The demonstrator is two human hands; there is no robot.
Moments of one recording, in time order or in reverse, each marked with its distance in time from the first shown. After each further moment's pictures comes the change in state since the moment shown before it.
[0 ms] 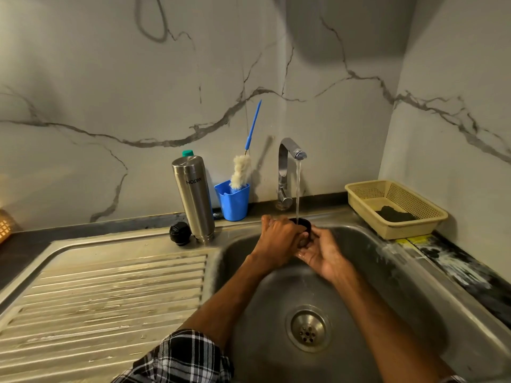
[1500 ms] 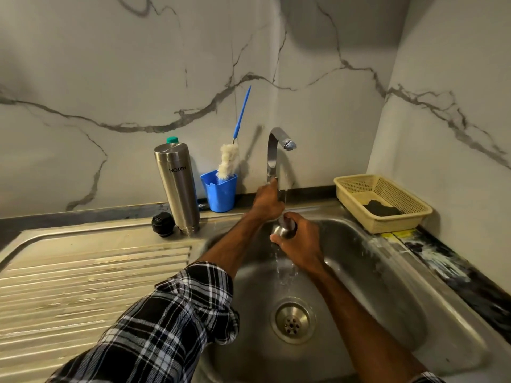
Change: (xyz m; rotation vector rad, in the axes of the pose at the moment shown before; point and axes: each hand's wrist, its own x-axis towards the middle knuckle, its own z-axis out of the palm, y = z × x) left_hand 0.080 -0.025 -0.004 -0.487 -0.039 -0.412; right_hand 0.000 0.012 0.003 -1.319 0.154 -0.655
